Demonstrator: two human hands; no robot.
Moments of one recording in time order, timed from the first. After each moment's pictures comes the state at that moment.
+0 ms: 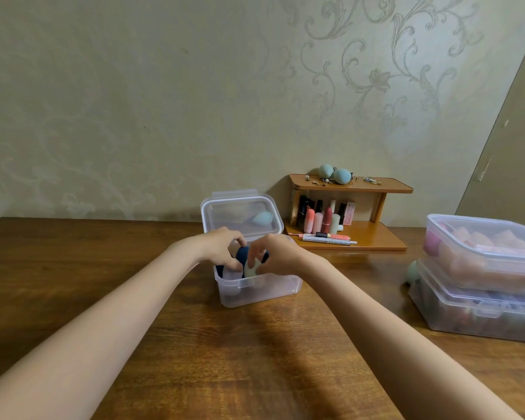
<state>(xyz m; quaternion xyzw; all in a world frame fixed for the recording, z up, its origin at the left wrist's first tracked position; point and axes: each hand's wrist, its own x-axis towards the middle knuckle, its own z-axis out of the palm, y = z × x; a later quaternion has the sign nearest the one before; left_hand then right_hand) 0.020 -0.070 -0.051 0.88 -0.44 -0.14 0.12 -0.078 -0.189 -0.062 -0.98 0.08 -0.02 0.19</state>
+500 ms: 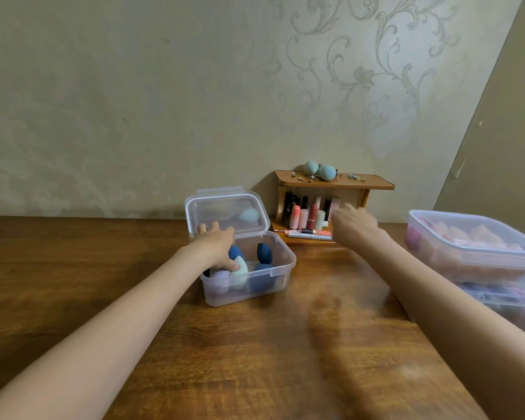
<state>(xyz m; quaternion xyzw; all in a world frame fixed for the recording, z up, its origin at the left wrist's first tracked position) 0.005 -0.090 -0.062 0.92 -0.39 -0.04 0.04 -0.138 -0.279 -0.027 -0.93 0.35 -0.08 -0.10</state>
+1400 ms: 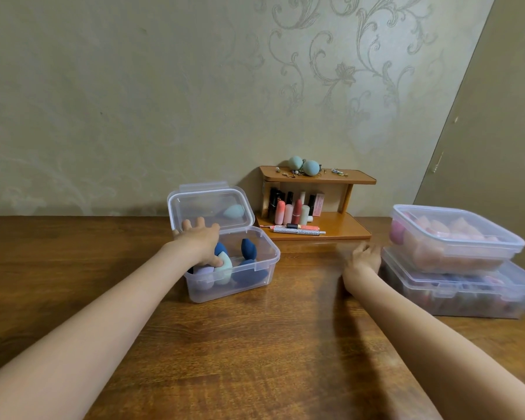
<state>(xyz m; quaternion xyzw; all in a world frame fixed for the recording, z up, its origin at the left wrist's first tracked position) -0.004 -0.093 -0.060 0.92 -0.40 -0.03 0.00 -0.173 -0.312 -0.114 -0.80 0.45 0.18 -0.35</state>
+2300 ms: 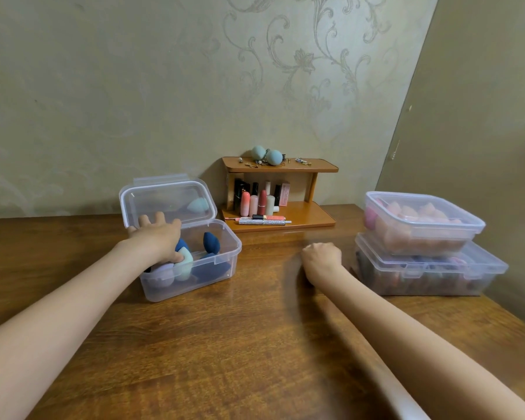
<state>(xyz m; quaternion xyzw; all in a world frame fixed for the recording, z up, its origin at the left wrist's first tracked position) -0.013 -0.100 -0.060 0.92 -0.38 0.00 -0.06 -0.189 -0.299 -0.114 -0.89 0.40 0.06 -0.18</state>
